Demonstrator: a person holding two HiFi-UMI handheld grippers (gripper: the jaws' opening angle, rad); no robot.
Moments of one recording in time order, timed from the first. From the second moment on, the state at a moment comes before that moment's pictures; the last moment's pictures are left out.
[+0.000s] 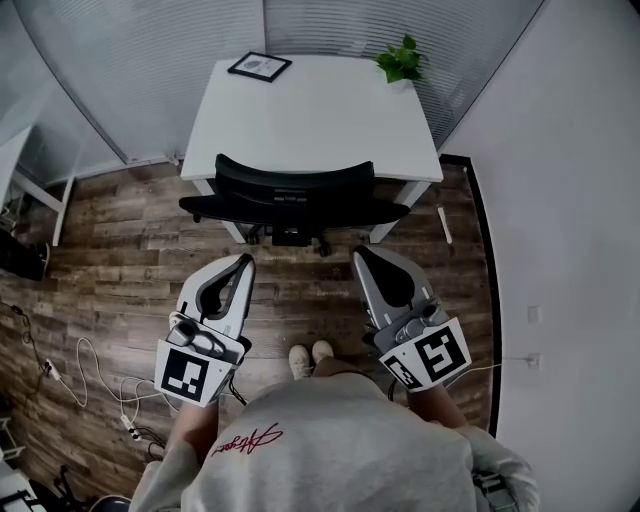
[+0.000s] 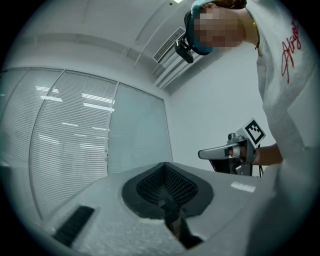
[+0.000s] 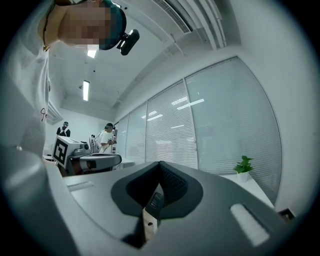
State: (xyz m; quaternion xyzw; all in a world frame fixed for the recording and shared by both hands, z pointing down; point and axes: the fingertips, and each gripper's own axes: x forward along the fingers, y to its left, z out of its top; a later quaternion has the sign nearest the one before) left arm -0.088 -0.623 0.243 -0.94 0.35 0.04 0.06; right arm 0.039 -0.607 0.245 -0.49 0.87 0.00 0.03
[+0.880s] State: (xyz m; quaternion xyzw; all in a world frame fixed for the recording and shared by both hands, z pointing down) left arm -0.071 -0.659 0.255 -0.92 0.40 0.03 0.05; right arm 0.066 -0.640 0.251 -0.46 0.89 0.00 0.01
